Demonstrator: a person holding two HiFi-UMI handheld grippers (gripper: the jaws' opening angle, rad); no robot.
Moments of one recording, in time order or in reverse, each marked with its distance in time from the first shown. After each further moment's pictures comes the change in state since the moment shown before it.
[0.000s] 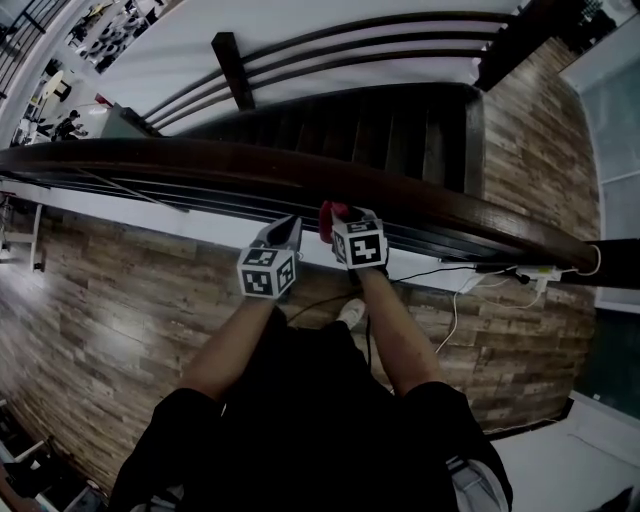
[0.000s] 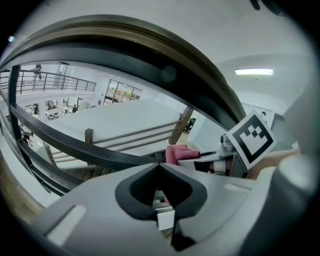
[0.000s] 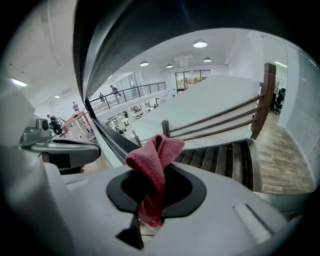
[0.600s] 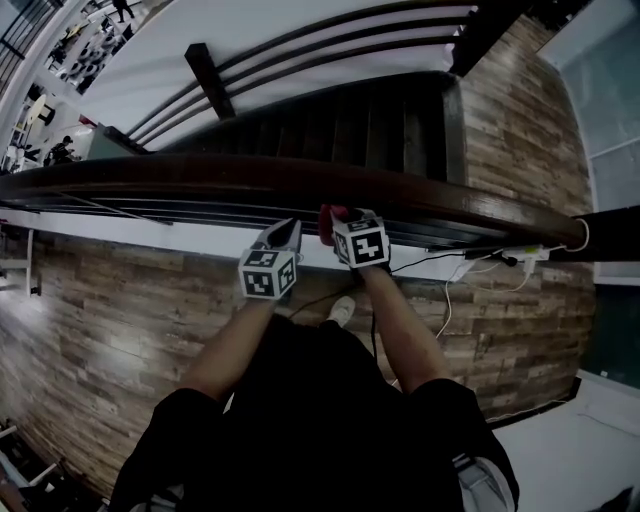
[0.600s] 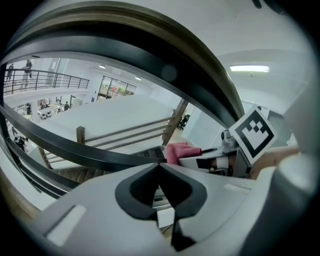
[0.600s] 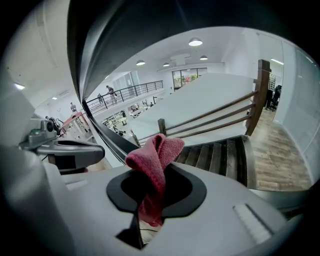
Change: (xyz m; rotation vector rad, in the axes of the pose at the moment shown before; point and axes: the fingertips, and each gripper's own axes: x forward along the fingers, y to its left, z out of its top) left arm 0.033 -0.054 -0.014 0.027 0.037 -0.058; right arm -0.032 -0.053 -0.022 0.021 0.018 -0.013
